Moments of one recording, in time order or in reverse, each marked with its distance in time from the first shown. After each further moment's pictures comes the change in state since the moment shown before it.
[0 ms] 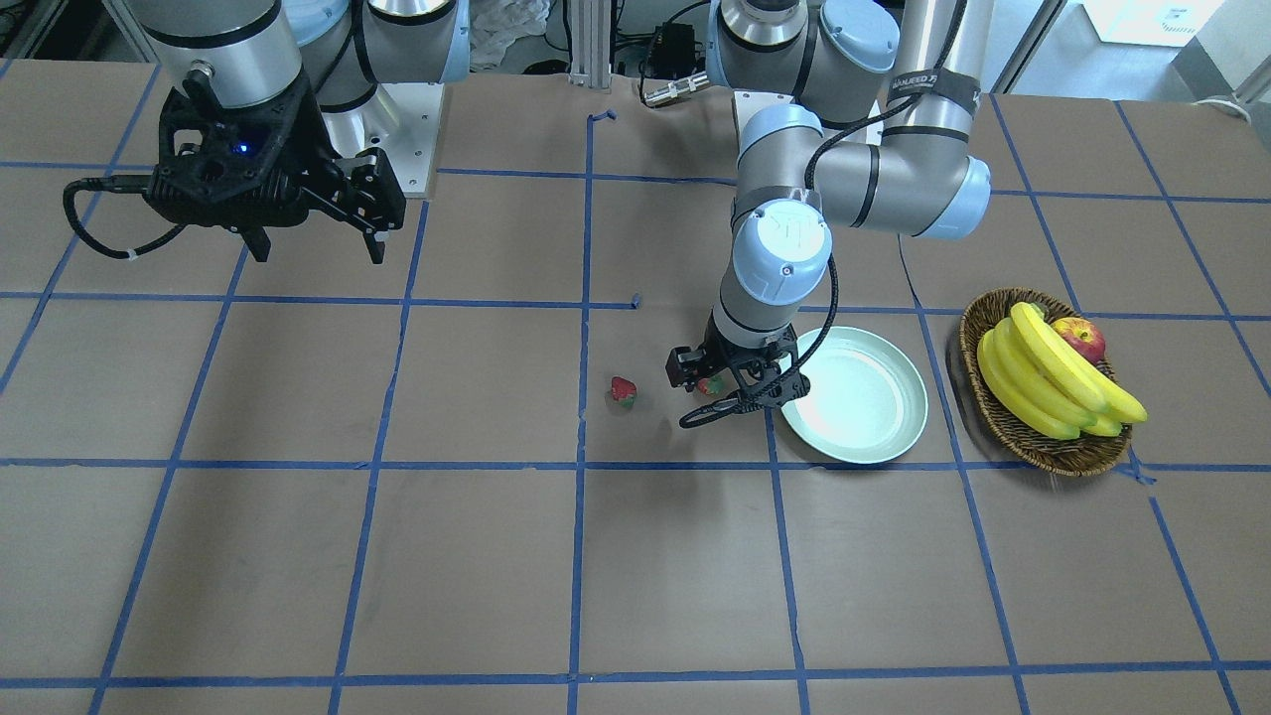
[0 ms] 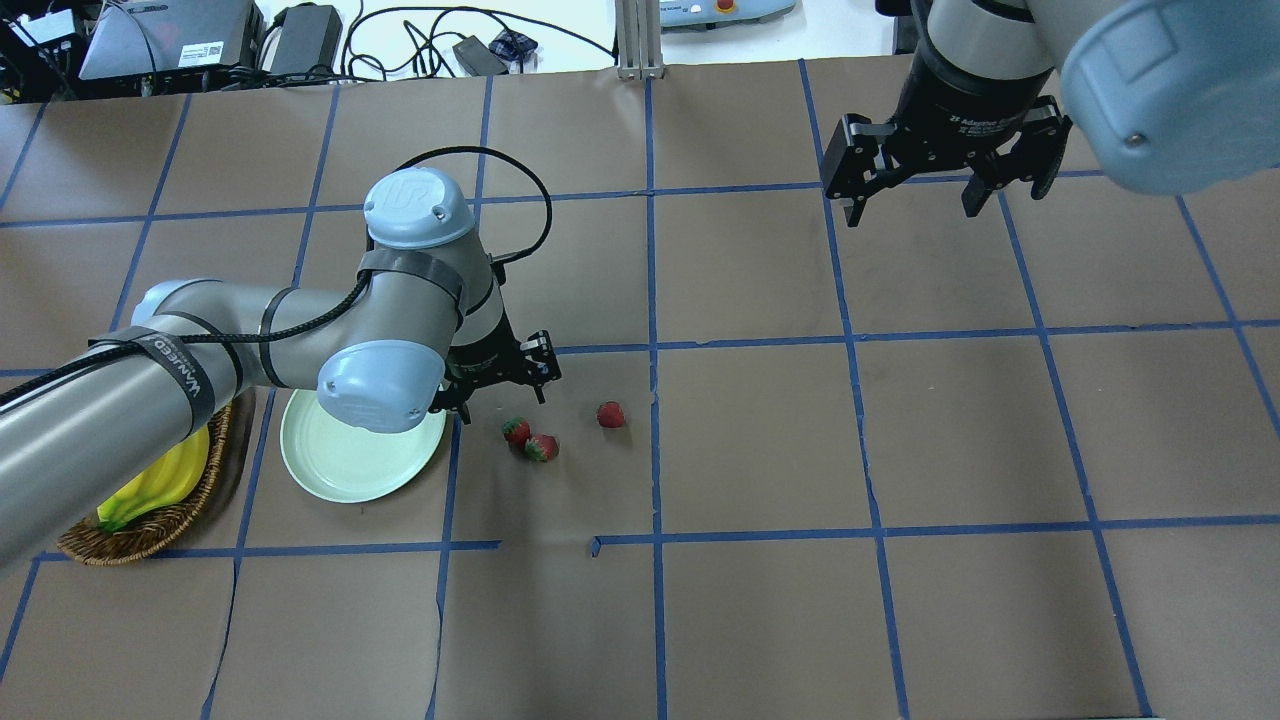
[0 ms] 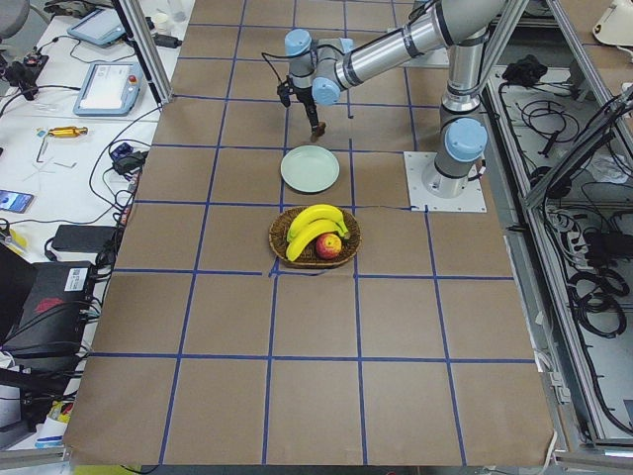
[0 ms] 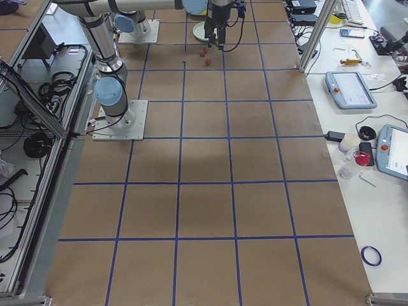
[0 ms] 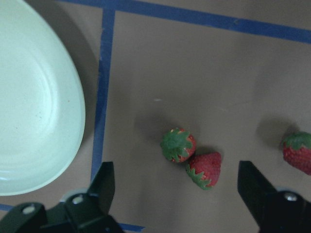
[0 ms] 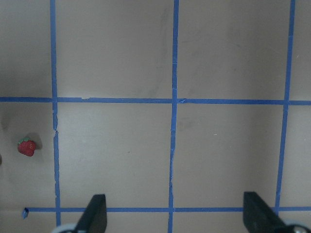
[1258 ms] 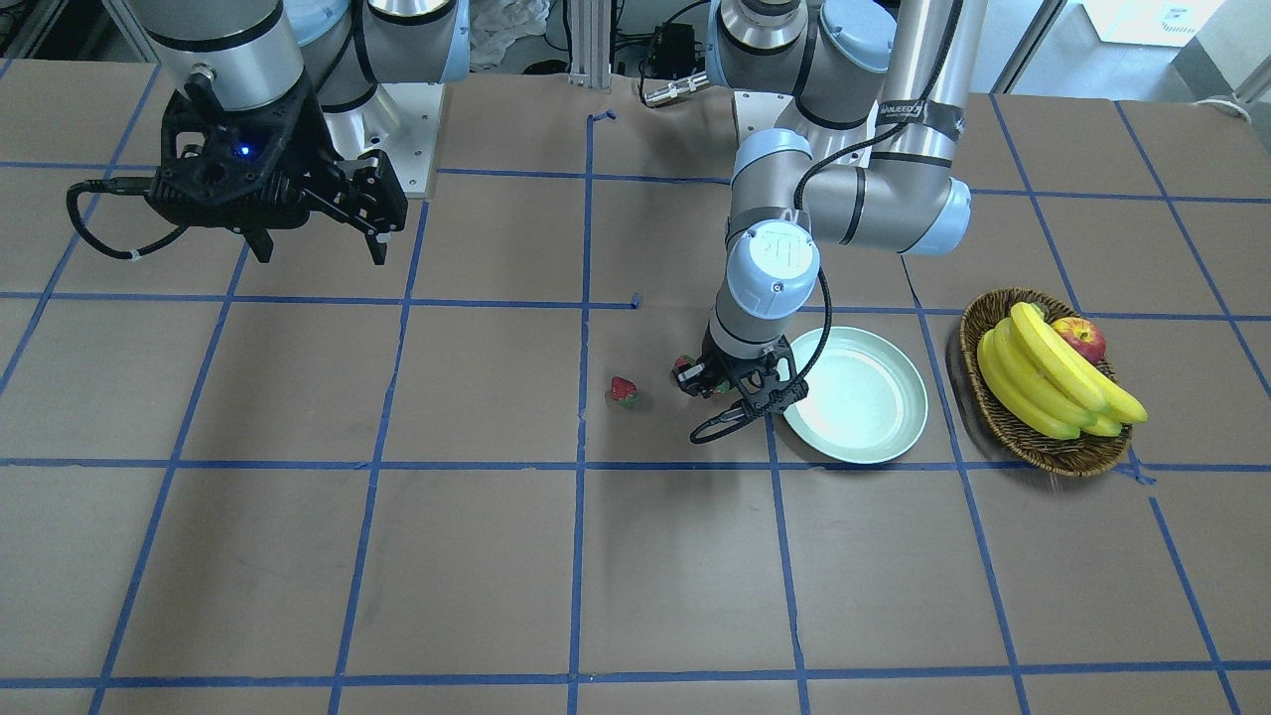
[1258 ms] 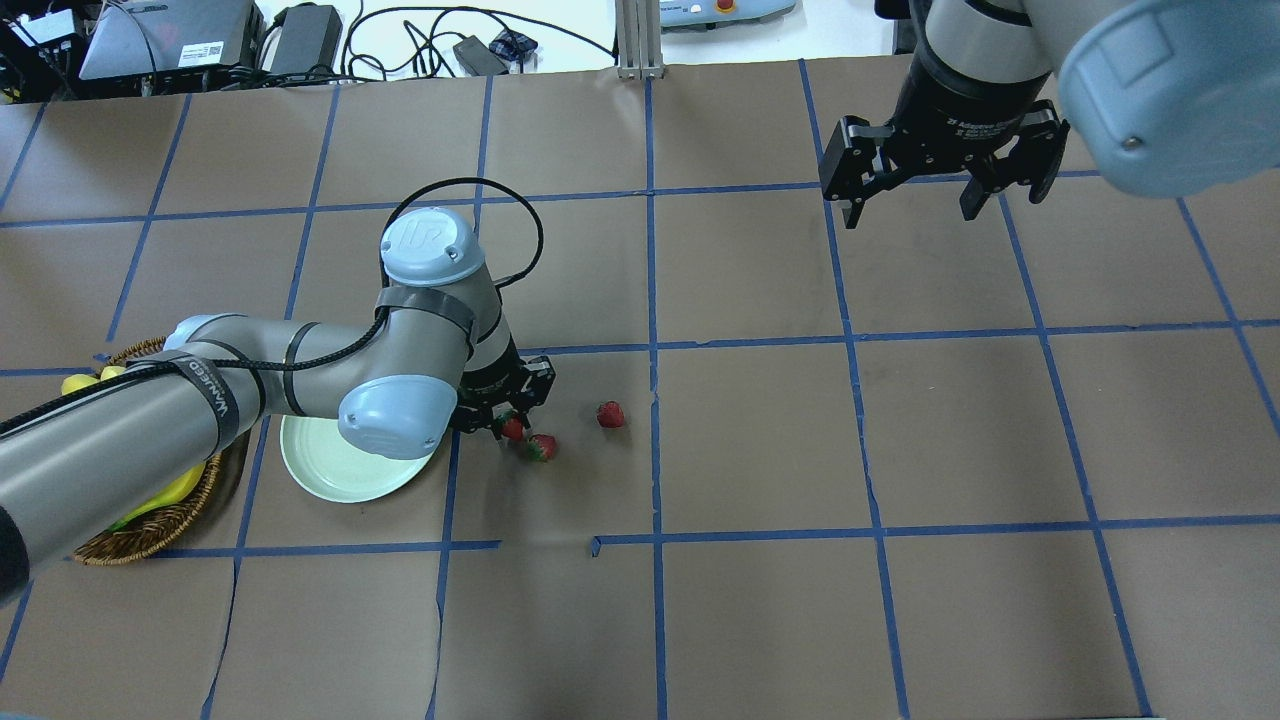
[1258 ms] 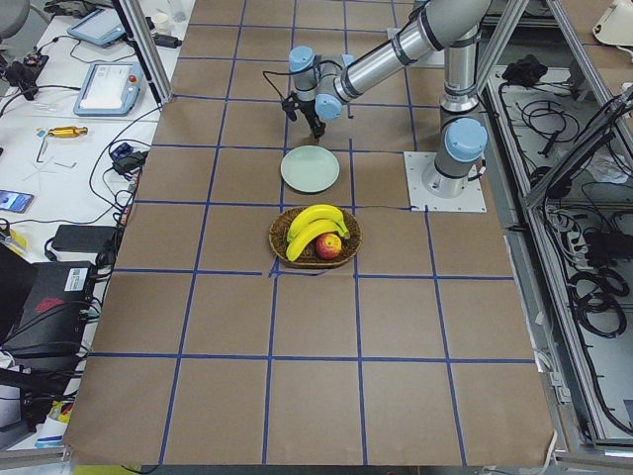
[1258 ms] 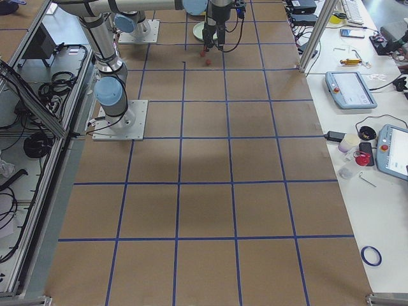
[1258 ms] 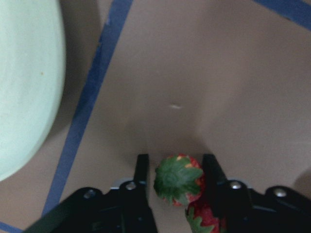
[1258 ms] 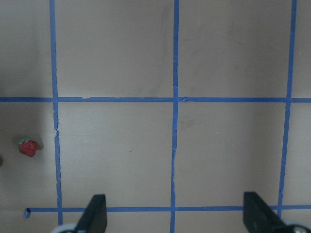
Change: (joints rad) left arm 0.006 -0.019 -0.043 0.066 0.022 -0.045; right arm 0.001 0.000 0.004 -0.001 0.003 0.010
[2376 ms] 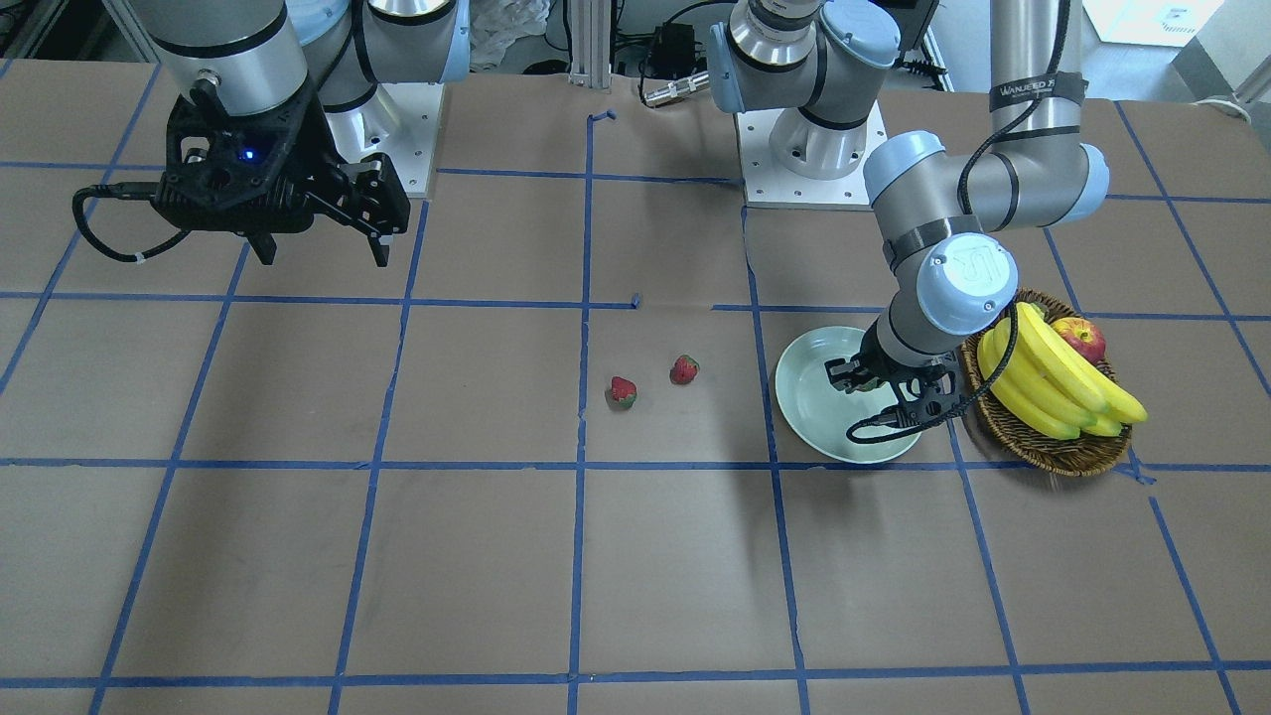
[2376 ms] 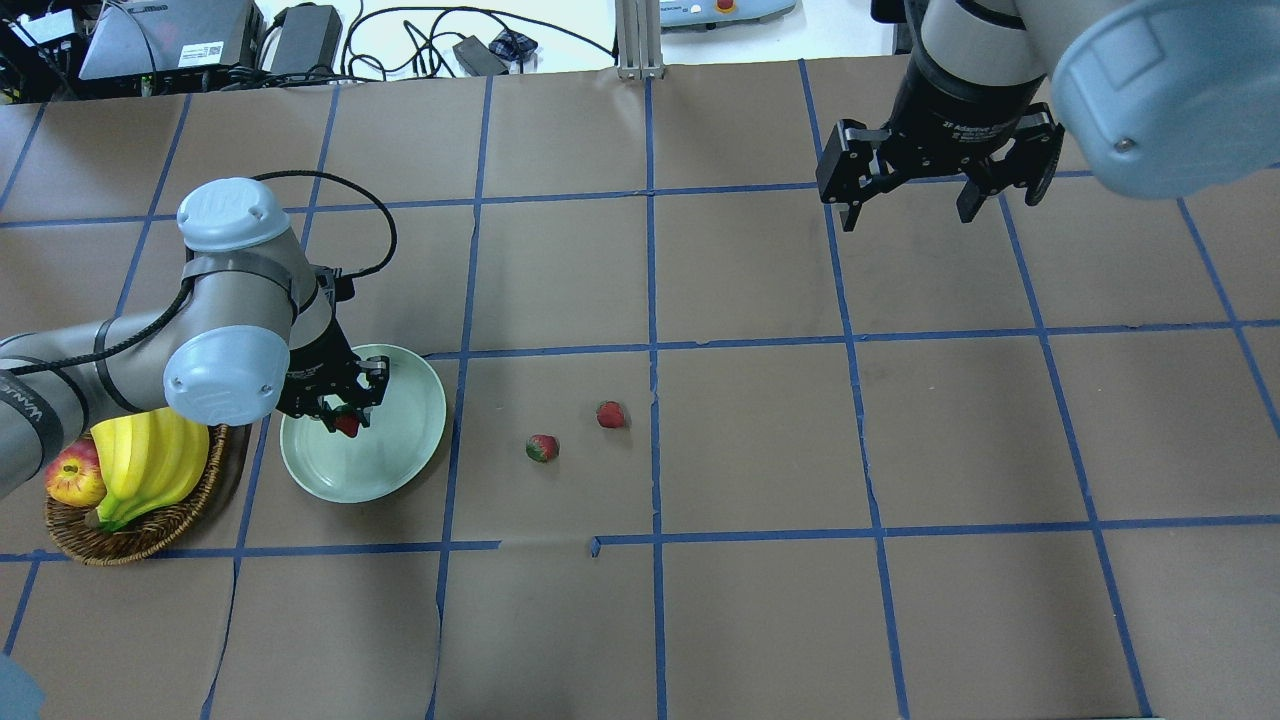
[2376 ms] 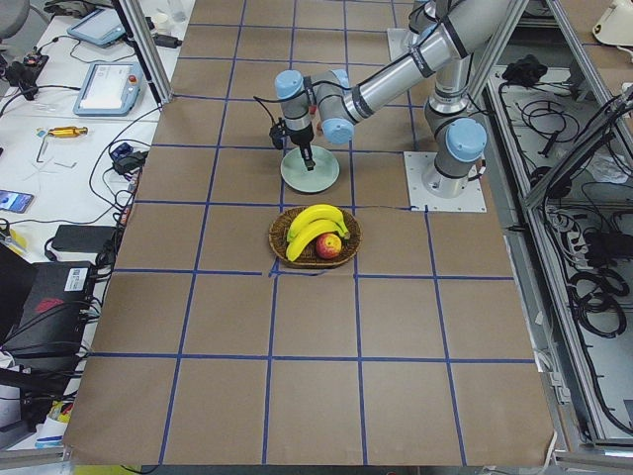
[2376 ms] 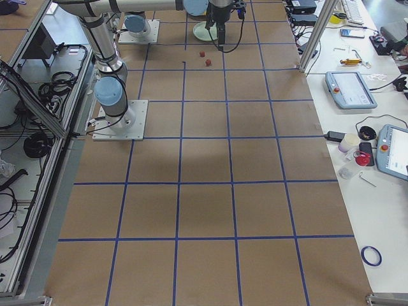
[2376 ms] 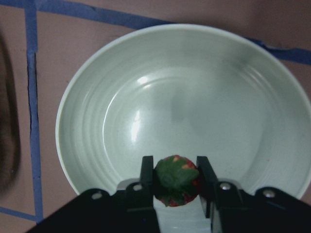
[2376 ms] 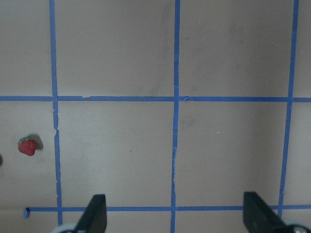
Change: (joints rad) left arm 0.330 0.057 -0.041 -0.089 0.115 0.506; right arm 0.002 0.005 0.002 0.000 0.000 0.000
